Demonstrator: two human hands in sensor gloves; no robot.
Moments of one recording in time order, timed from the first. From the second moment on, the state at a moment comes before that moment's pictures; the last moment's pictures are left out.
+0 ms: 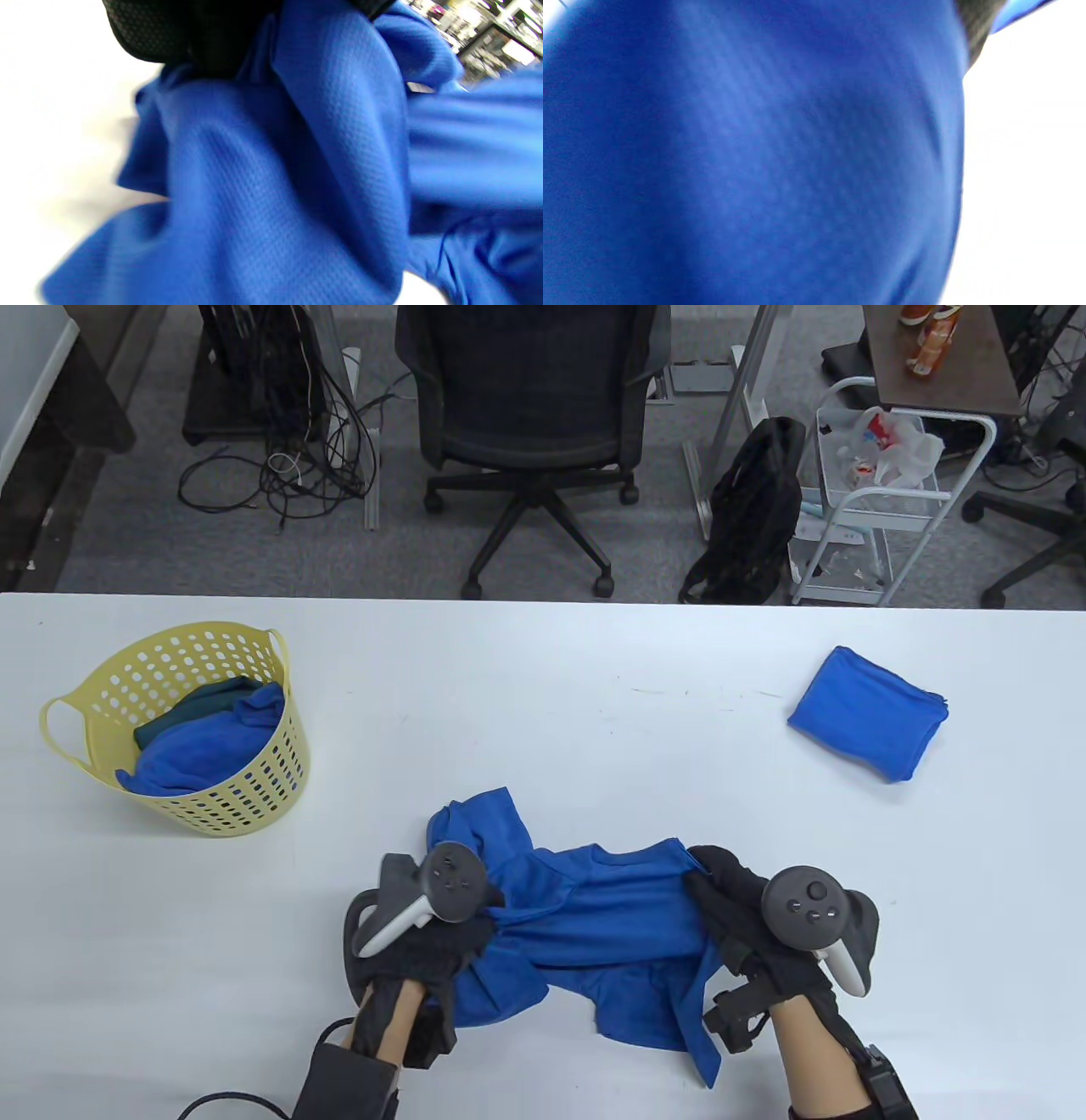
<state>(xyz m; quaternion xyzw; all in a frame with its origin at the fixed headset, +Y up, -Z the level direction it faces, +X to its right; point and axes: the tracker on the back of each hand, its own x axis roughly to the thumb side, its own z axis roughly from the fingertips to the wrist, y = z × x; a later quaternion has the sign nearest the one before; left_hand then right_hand) -0.152 -0.721 -0.204 -0.26 -0.05 0.20 0.94 0.213 -0.727 -0.204 0.06 0.06 0.93 0.36</state>
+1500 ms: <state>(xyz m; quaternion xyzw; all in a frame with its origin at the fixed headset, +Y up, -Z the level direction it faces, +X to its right) -0.238 -0.725 -0.210 -0.16 -0.01 0.38 0.91 0.264 -0.736 -0.212 -0.08 0.10 0.95 0.28</state>
